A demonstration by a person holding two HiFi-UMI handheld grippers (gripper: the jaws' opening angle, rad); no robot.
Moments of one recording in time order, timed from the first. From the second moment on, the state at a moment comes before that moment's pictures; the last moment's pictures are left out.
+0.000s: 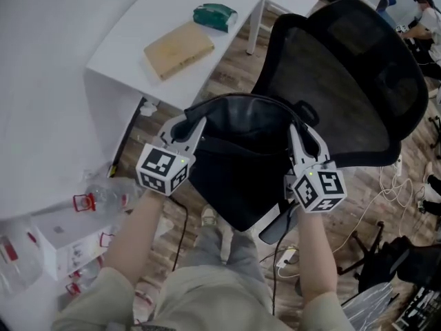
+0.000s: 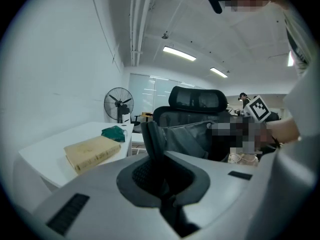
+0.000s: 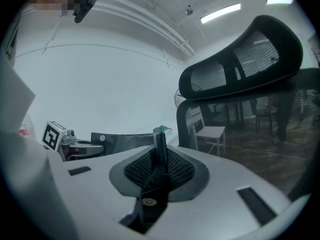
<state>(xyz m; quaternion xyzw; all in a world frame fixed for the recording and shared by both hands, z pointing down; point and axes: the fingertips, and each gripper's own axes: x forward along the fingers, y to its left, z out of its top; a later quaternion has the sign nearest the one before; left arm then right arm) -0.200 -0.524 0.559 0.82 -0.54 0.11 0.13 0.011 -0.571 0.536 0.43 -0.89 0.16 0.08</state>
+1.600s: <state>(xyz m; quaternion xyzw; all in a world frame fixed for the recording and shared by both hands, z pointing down) -0.254 -0.445 0.862 0.68 -0.59 0.23 0.37 -0.036 -0.519 0.832 0.33 -0.84 0.27 0.33</state>
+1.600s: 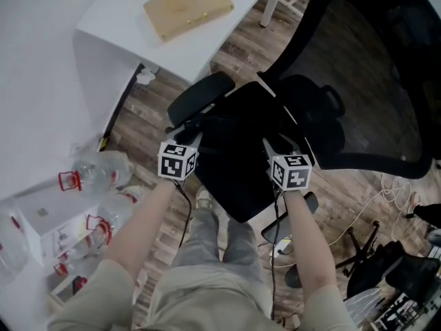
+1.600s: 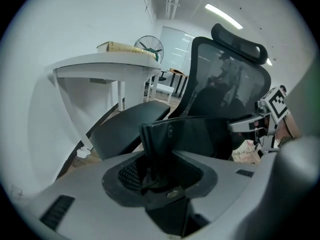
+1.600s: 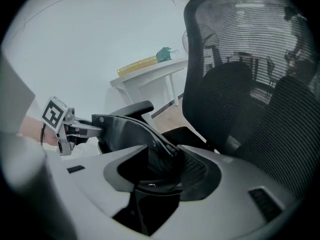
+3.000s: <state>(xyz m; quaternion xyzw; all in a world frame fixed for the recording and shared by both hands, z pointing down) -0.239 -0.380 0.512 0.77 -0.57 0.15 0.22 -0.022 -0.435 0.389 0.30 -0.93 0.13 0.14</state>
